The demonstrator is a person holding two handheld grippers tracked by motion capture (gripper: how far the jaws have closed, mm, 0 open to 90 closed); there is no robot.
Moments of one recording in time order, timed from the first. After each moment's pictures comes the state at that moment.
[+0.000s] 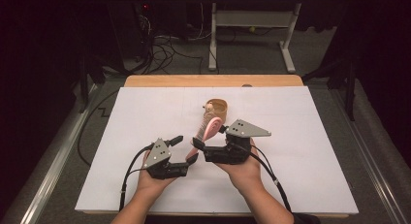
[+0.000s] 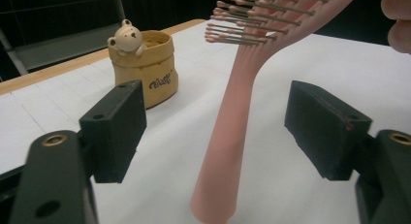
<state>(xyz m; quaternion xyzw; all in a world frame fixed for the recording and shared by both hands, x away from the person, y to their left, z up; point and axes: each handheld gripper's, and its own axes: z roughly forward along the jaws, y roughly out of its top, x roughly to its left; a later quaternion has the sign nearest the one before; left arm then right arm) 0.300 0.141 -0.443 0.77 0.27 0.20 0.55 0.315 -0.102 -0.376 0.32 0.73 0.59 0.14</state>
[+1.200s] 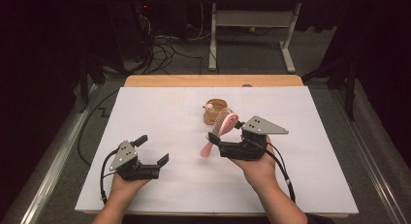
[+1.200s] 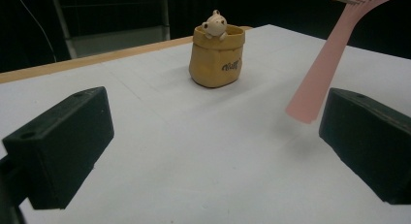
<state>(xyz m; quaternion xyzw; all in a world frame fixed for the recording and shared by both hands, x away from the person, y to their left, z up) 0.291 0.215 -0.458 0.72 0.34 0.23 0.56 0.319 -0.136 -0.370 0.33 0.72 0.58 0.17</state>
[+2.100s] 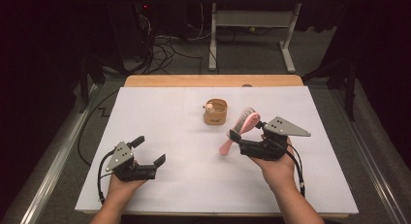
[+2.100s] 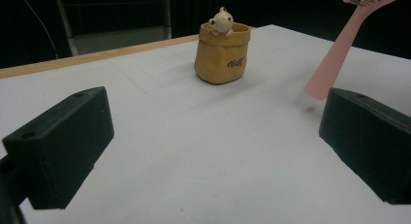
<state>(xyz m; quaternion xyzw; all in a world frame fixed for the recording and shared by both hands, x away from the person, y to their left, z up) 0.292 0.223 -0.463 0.72 0.34 0.23 0.56 0.321 -0.184 -0.376 0.36 0.71 0.57 0.21</state>
